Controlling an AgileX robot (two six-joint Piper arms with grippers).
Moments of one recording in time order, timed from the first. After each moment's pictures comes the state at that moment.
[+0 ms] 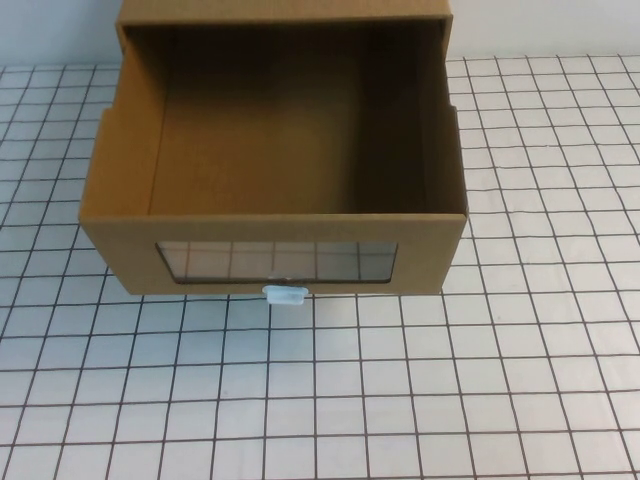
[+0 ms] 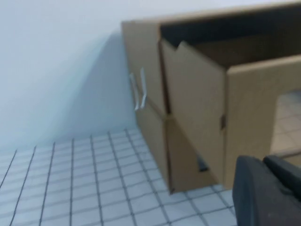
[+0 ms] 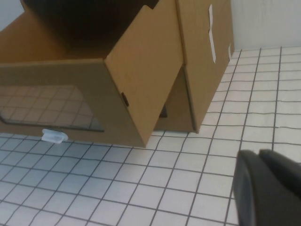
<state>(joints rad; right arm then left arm) 0.48 0.20 -0.26 -0.02 0.28 0.30 -0.18 -0.01 -0.08 -0.72 0.15 0.84</state>
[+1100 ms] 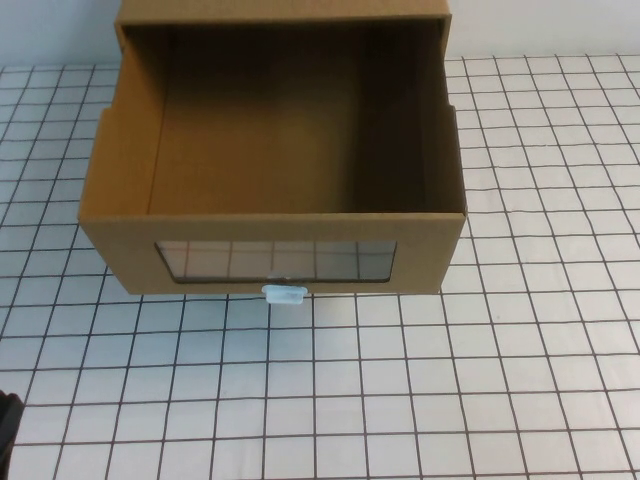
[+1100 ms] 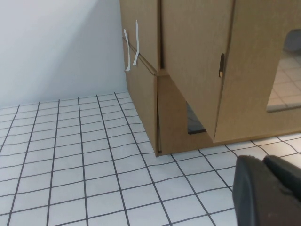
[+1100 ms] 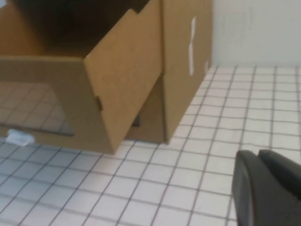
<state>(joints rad) 0.45 0.20 -0.25 -0.13 0.26 0.30 -0.18 -0.01 0.03 -0.78 0.13 0.84</state>
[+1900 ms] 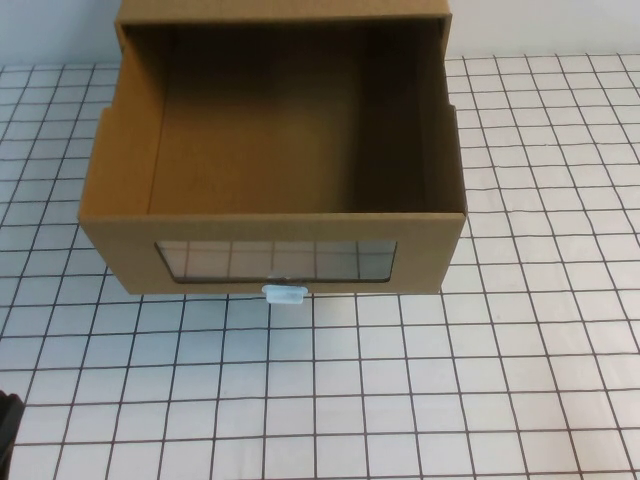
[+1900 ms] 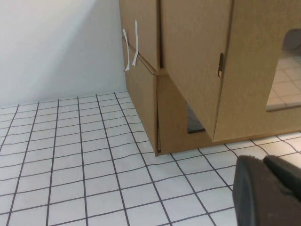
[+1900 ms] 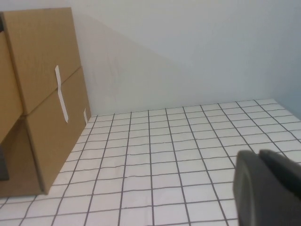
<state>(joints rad) 0.02 -0.01 0.02 -0.15 0.02 0.30 -0.18 -0.01 0.03 -0.78 0.14 0.84</state>
